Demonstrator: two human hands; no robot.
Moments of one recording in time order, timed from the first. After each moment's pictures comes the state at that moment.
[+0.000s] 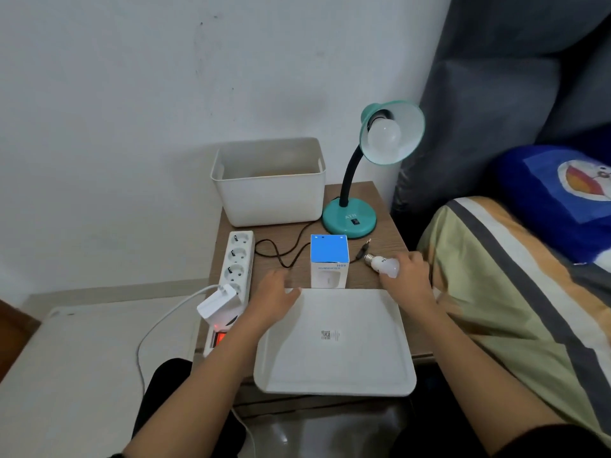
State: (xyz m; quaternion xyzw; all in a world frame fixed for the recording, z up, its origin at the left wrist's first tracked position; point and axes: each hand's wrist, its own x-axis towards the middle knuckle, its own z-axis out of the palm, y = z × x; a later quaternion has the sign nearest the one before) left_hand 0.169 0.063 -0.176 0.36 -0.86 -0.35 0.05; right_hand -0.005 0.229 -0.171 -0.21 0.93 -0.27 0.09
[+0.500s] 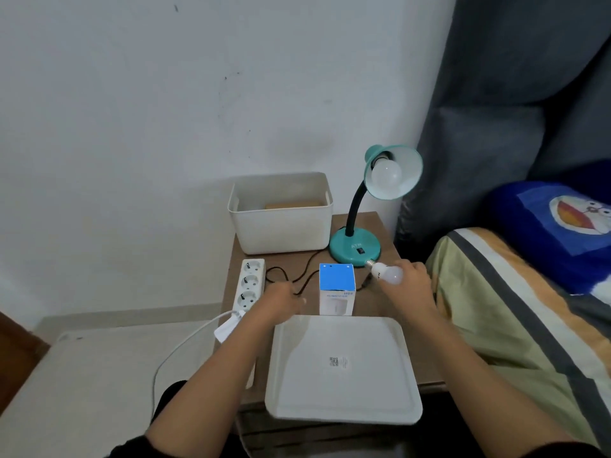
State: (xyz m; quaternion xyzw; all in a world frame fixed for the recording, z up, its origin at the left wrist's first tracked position) left_hand 0.161 0.043 -0.130 0.38 -0.84 -0.38 -0.04; right_hand 0.001 0.214 -0.125 -0.19 0.91 -0.36 0.06
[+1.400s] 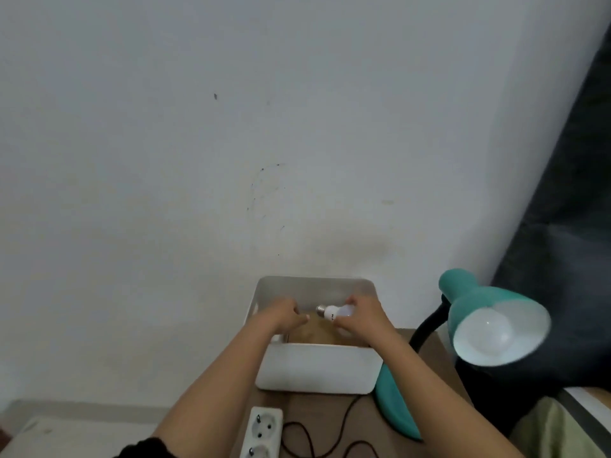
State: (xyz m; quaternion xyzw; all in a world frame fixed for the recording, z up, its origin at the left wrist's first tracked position) left_hand 0.024 -0.182 -0.065 0.39 -0.88 -0.26 -0.07; right_hand -0.091 -0.053 -0.065 -0.34 0.86 -0.31 0.21
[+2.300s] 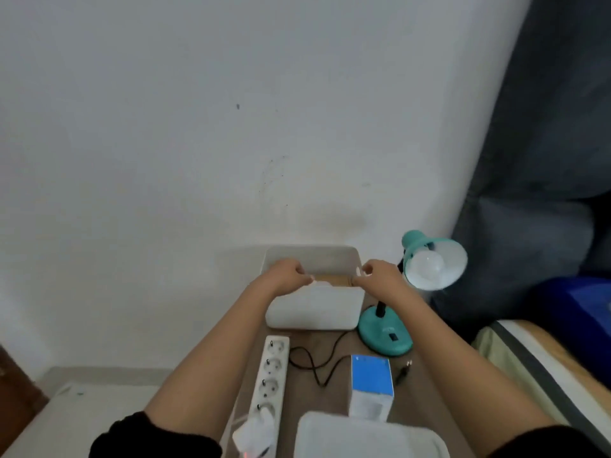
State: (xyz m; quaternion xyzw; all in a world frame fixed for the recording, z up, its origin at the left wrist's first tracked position) left_hand 0.114 -0.076 0.011 0.33 -0.90 -0.29 0.04; right_hand -0.020 0.067 0.008 -0.36 0.87 -0.31 0.13
